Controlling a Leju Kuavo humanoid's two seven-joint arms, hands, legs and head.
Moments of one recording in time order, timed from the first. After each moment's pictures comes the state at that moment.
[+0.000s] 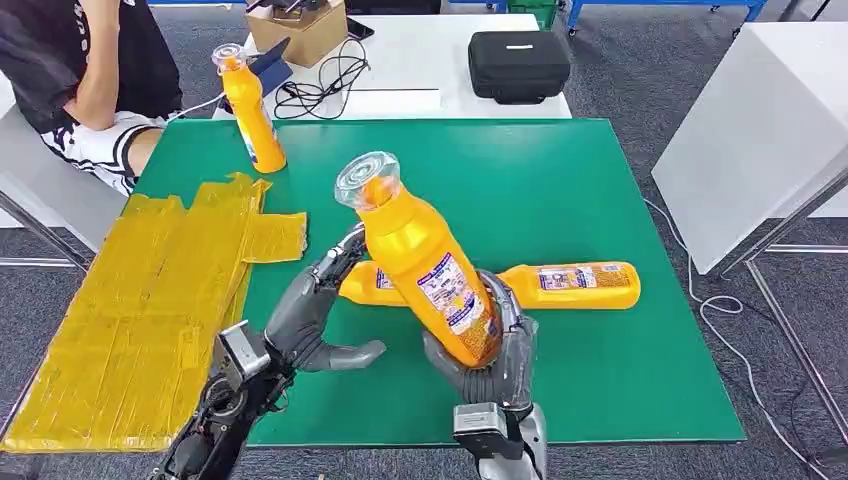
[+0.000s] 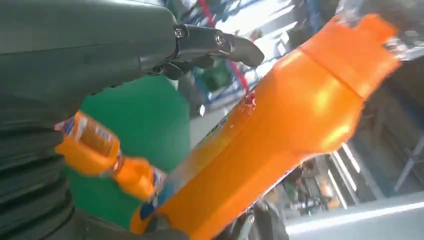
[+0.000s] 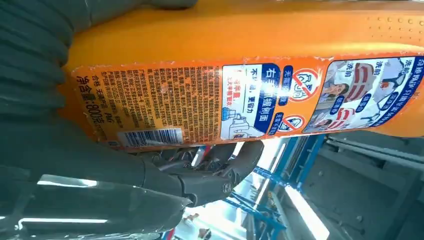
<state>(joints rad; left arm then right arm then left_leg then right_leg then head) -0.16 -0.04 -0.36 -1.61 -0.13 -0.36 -0.46 -0.03 0.20 0.51 -1.38 0.36 -0.69 -0.66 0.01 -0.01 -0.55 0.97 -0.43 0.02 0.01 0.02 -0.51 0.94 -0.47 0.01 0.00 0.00</state>
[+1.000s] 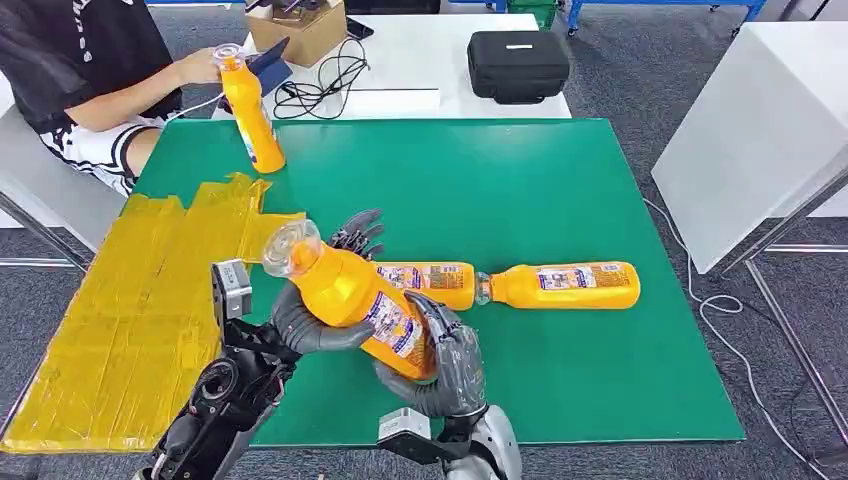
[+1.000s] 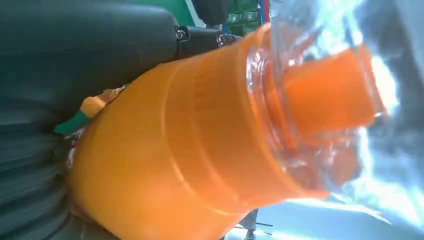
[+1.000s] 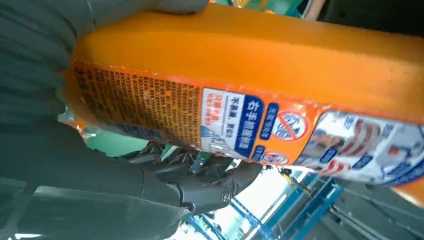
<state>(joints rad) -0.21 0.01 -0.43 -1.56 0.25 -0.37 -0.28 -0.12 0.21 0.68 -1.14 0.57 -0.68 -0.49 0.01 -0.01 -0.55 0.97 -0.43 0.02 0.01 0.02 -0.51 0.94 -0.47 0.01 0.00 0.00</state>
